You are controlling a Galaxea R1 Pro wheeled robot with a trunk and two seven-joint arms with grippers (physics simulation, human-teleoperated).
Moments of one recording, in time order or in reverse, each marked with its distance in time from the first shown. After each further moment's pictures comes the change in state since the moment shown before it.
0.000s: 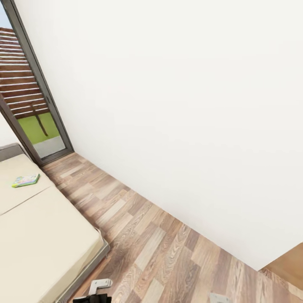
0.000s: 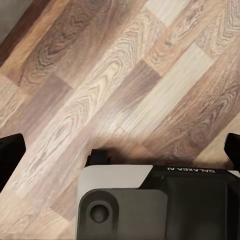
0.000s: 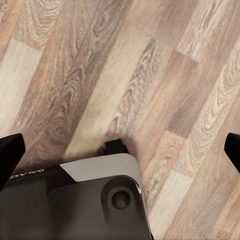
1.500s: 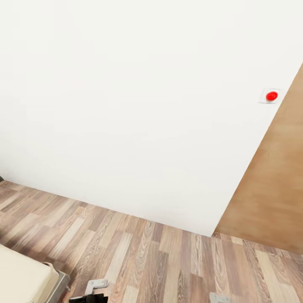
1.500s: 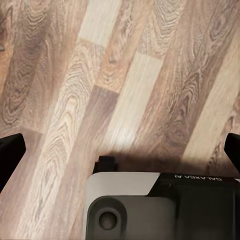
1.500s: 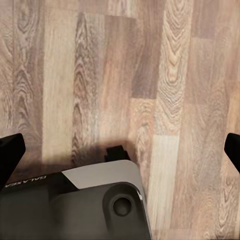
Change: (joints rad) left arm 0.000 0.023 0.000 0.000 0.001 -0.001 -0.004; right arm -0.001 -0.002 -0.002 -0.002 -0.003 0.002 0.000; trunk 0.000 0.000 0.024
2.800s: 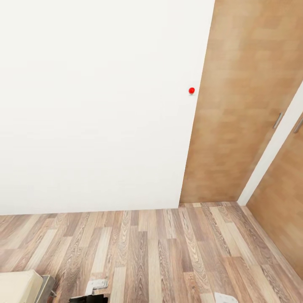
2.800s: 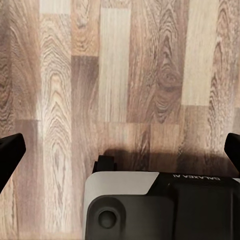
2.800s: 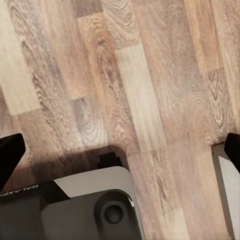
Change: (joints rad) left arm -0.002 0.000 0.001 0.000 0.001 0.025 0.000; right arm 0.000 -0.028 -0.005 0.000 -0.012 0.000 0.004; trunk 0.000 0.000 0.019
